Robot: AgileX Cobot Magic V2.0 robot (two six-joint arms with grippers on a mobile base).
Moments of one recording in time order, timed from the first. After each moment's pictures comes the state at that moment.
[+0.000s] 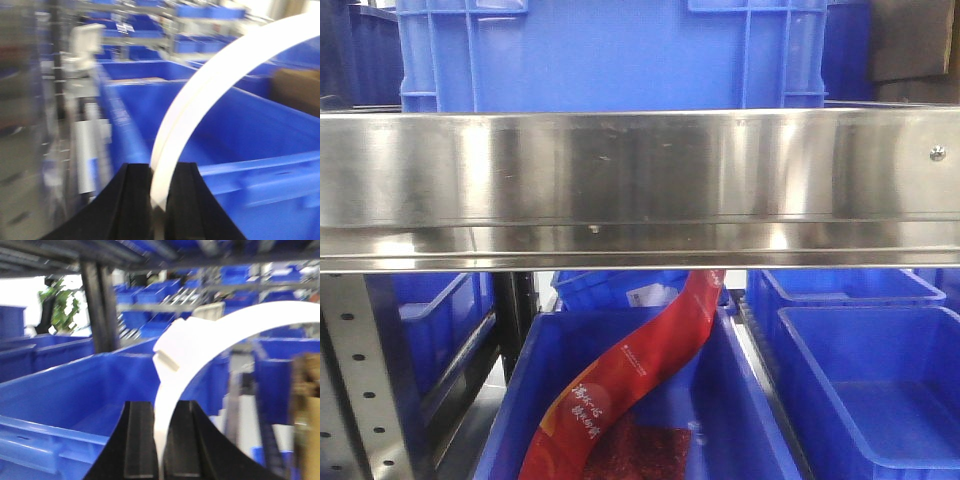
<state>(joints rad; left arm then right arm) -0.36 0.90 -0.97 0.04 0.22 -0.05 0.38 0.83 -0.84 -0.17 0.03 0.27</state>
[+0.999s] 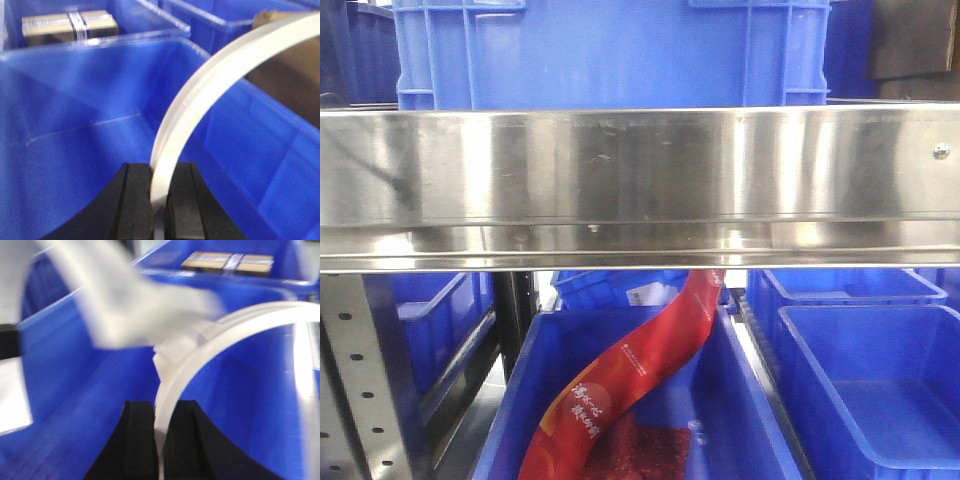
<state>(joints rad) -0.42 1.72 -1.85 -0.03 0.60 -0.06 0.55 1.58 -1.64 -0.11 0.55 0.22</state>
